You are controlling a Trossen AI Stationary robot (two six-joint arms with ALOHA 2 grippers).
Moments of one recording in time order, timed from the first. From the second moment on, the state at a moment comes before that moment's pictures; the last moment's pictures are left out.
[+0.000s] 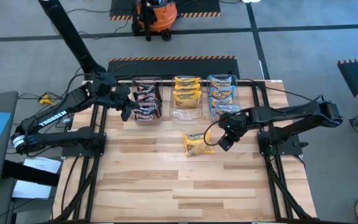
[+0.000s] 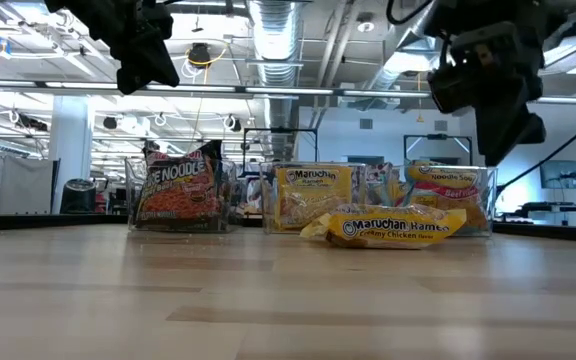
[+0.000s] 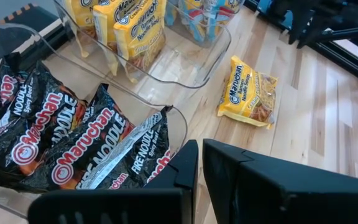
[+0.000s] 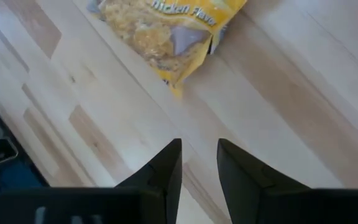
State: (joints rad) left arm 0.64 0.90 0.89 -0.62 0.33 -0.14; right arm -0.05 1.19 0.79 -0.74 -0.25 0.80
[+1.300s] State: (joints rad) left arm 0.64 0.90 0.89 -0.62 0.33 -0.12; right arm 0.02 1.22 0.40 0.05 0.00 1.27
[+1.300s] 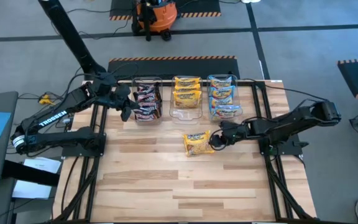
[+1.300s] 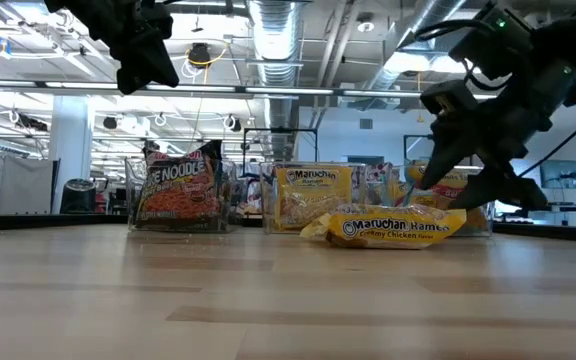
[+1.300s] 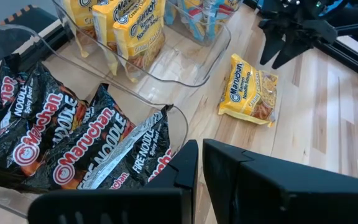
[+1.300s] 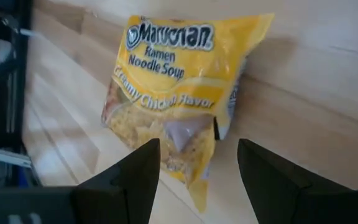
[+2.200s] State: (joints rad) left arm 0.64 0.90 0.89 -0.62 0.33 -0.12; right arm 0.00 1.26 0.37 0.17 0.11 1.33
